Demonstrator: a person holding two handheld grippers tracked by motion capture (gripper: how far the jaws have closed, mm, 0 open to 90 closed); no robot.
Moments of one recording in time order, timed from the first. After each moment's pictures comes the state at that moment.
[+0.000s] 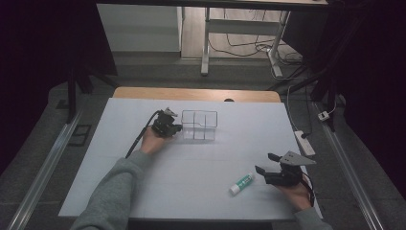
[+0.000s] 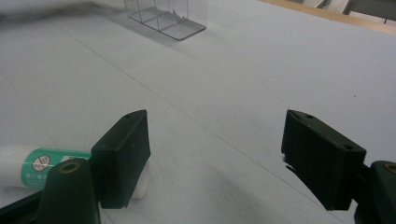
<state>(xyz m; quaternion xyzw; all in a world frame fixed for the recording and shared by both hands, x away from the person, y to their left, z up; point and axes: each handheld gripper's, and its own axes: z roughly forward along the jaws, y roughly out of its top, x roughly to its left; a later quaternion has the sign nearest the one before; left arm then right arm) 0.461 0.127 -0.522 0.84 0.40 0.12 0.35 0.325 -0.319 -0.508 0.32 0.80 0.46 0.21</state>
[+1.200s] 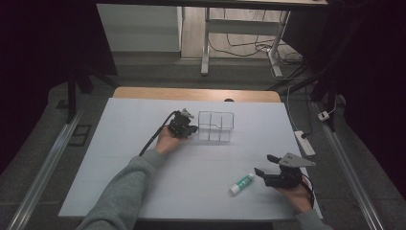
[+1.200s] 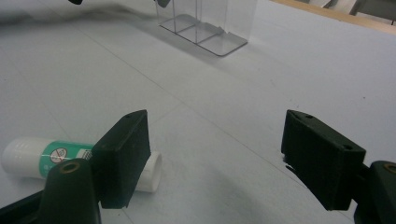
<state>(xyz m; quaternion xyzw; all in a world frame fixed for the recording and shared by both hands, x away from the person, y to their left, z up) 0.468 0.072 -0.522 0.85 0.36 0.11 0.36 0.319 -0.316 -0.507 0.31 0.81 0.46 0.21</state>
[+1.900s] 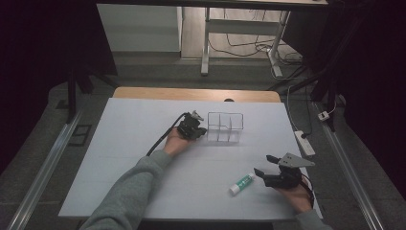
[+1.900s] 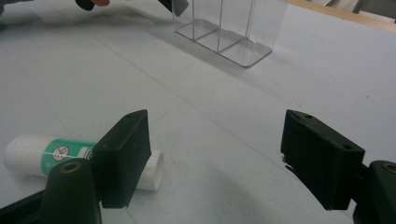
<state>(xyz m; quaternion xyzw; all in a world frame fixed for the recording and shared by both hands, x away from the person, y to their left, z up) 0.470 0.048 -0.522 0.86 0.34 0.10 0.37 0.319 -0.316 -0.507 0.31 0.81 0.46 0.20</state>
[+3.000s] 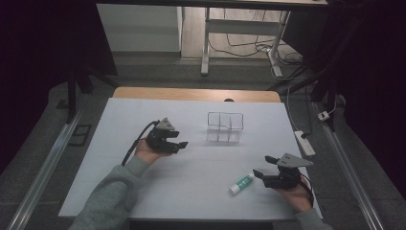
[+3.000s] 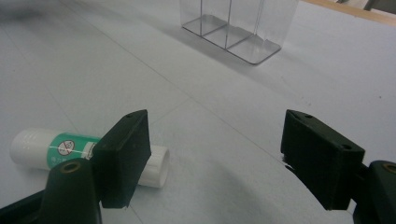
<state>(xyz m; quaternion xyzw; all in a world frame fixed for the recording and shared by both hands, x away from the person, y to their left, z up) 0.378 0.132 -0.486 0.85 0.33 0.11 0.40 0.320 -0.314 -0.509 0.30 0.82 0.46 0.19</state>
